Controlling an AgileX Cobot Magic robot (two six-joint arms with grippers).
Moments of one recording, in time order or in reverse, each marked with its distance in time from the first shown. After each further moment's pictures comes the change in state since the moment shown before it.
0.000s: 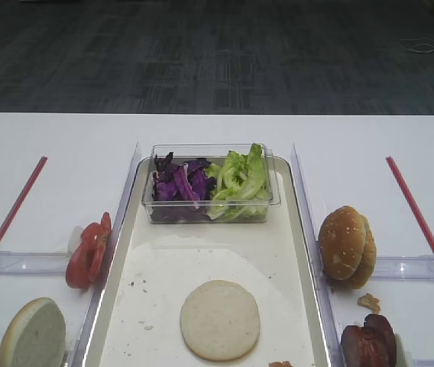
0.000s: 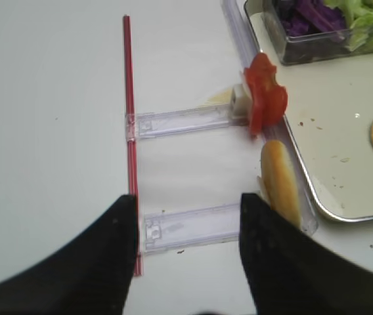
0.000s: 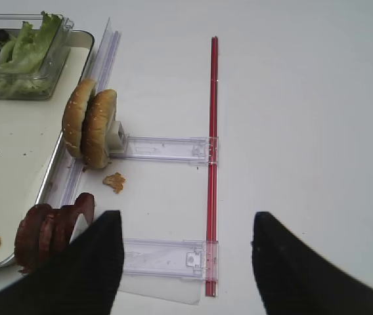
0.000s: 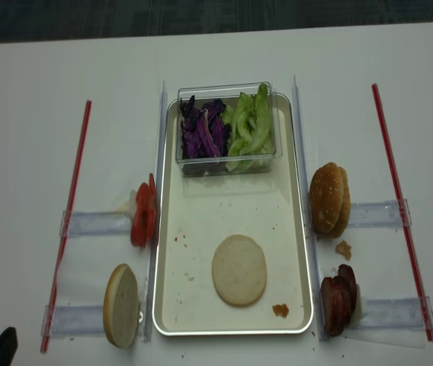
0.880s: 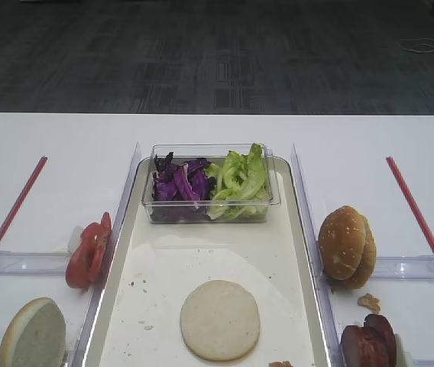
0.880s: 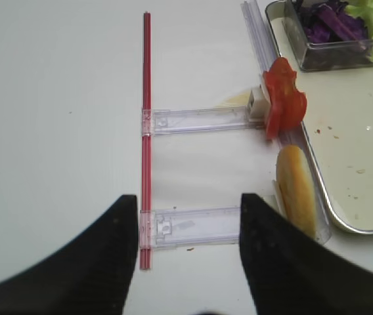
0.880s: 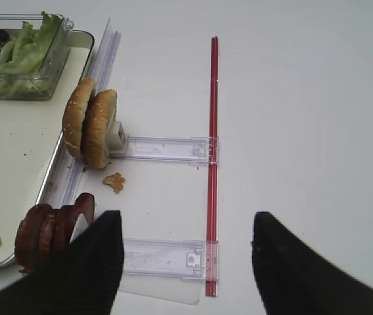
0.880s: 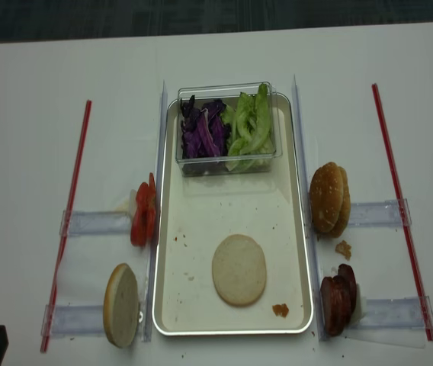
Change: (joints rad) left arm 0.000 -0.005 0.000 0.056 0.002 -0.090; right arm 0.000 0.000 0.000 0.000 0.000 0.000
